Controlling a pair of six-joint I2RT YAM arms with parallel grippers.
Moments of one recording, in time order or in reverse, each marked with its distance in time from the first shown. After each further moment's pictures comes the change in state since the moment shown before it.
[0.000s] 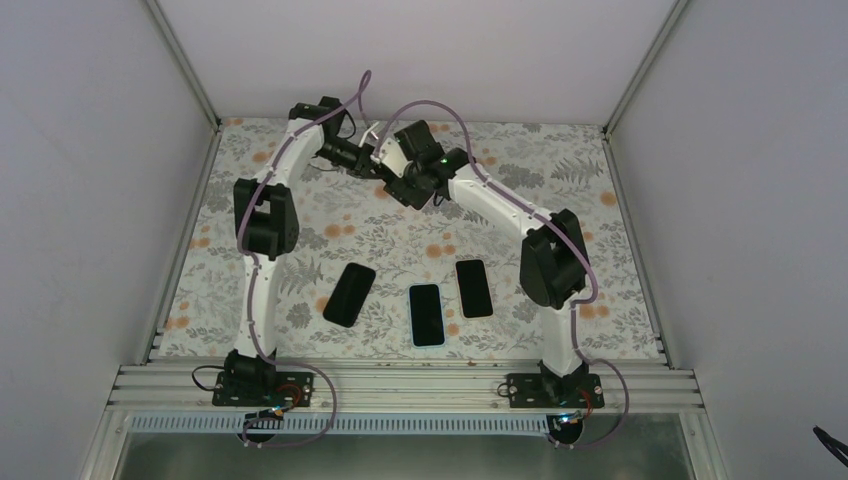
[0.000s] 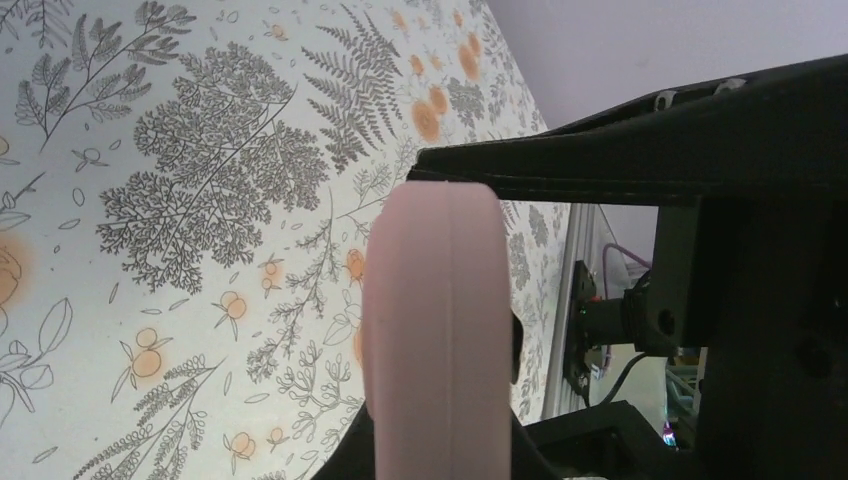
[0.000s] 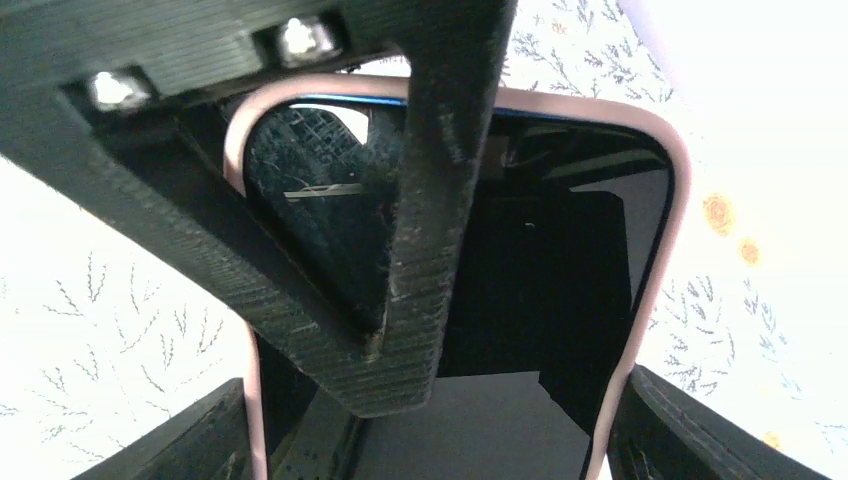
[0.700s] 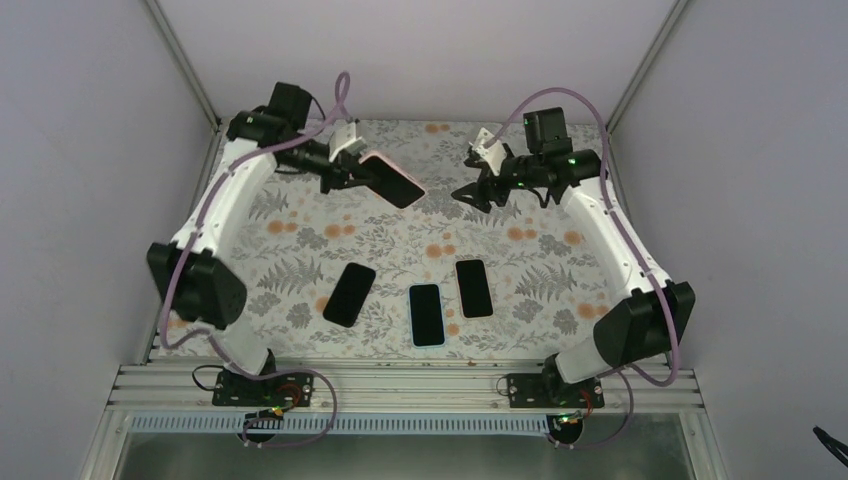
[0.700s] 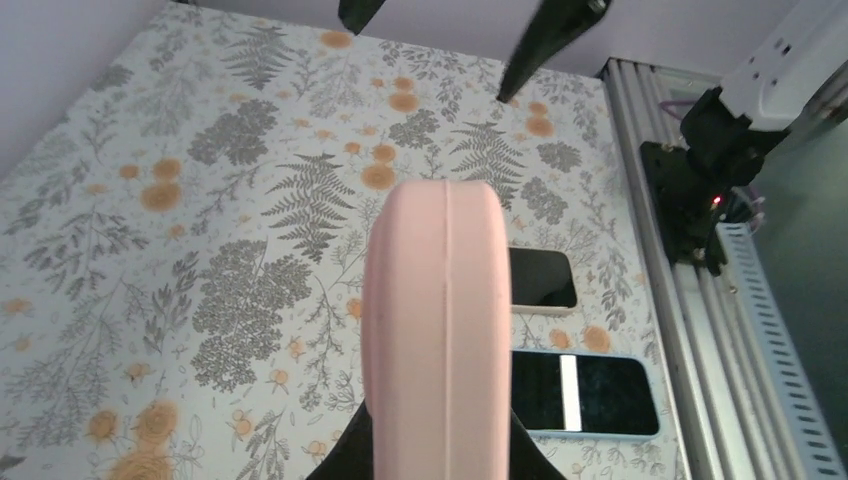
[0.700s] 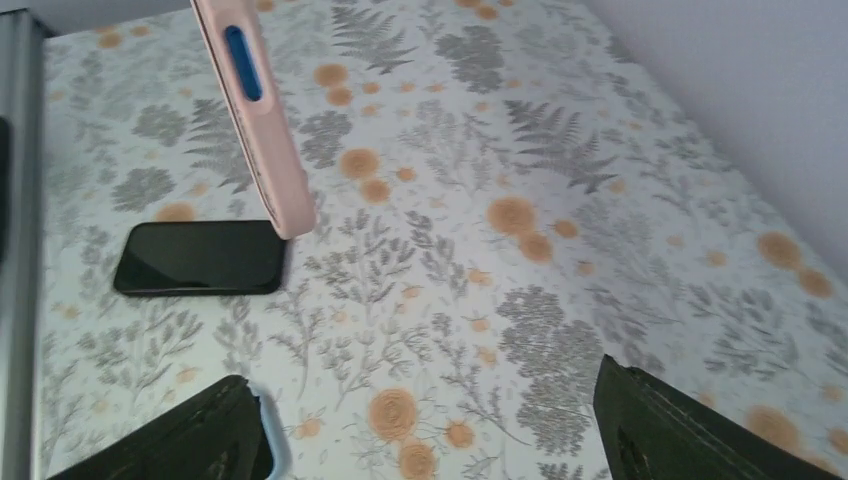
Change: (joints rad) left arm -0.017 -0.665 -0.450 0.122 -0.108 0.472; right arm -0.356 -0.540 -0.291 -0.202 -0.708 -0.233
